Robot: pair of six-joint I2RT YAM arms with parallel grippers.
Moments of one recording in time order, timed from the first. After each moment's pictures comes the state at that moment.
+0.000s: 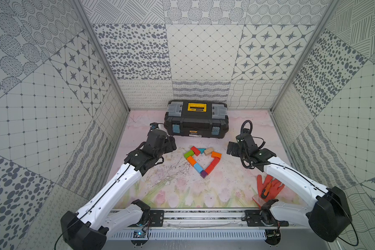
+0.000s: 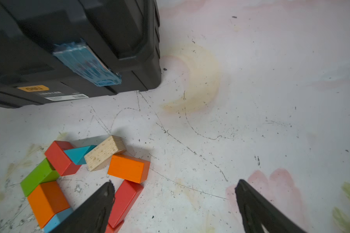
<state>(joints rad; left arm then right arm) -0.49 1.04 0.99 -0.62 -0.30 -0.57 0.51 1.28 0.86 -0.46 0.29 0.56</state>
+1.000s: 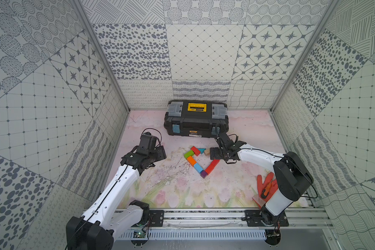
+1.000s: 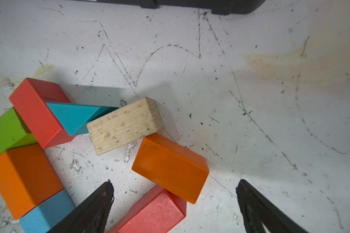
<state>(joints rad) -0.29 1.02 0.86 -0.74 -0.08 -0.51 0.63 1.67 1.03 -0.45 0.11 0.53</state>
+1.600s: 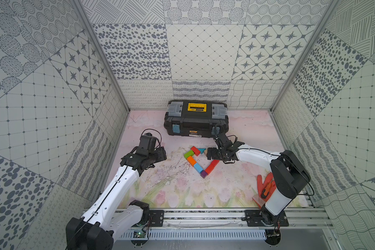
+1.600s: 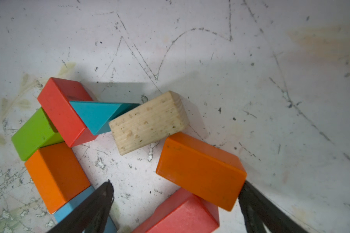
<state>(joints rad) -0.28 1.01 0.85 -0.74 -0.04 -0.49 0.64 1.70 1.03 -0.40 0.01 0.60</state>
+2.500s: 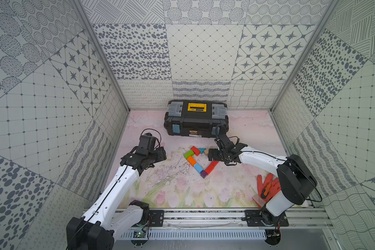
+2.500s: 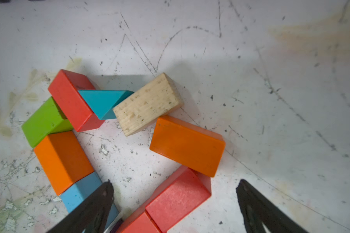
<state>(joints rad) -0.27 1.02 0.85 -0.74 -0.02 -0.49 0.66 1.58 0.99 -0.43 0.09 0.60</state>
